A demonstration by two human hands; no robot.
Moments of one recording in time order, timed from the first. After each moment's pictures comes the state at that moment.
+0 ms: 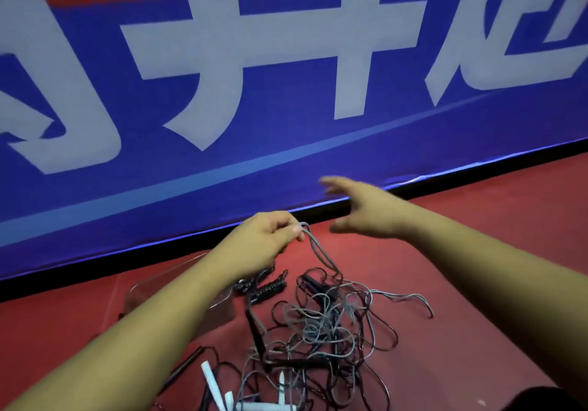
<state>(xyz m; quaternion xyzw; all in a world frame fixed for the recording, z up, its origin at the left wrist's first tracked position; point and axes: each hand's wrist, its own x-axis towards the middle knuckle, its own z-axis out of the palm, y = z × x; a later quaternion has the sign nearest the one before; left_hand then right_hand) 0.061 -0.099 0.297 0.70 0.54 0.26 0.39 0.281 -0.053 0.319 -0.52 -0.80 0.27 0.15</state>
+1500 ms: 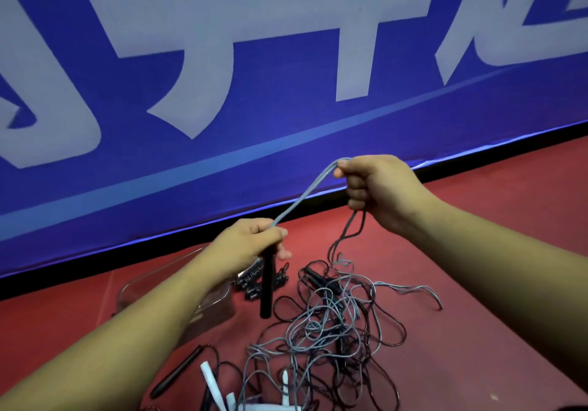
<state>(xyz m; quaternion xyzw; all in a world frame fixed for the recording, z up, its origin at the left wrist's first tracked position) 0.042 -0.072 0.256 0.61 0.54 0.29 0.51 0.265 -0.029 0.301 -0.45 -0.47 0.59 0.48</state>
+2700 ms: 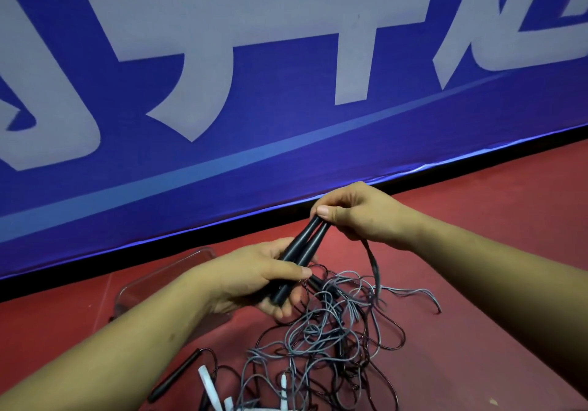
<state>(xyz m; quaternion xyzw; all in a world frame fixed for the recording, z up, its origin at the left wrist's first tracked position) 0.061 -0.099 0.275 0.52 0.47 0.15 0.70 0.270 -0.041 0.288 -0.43 -0.71 0.49 0.27</state>
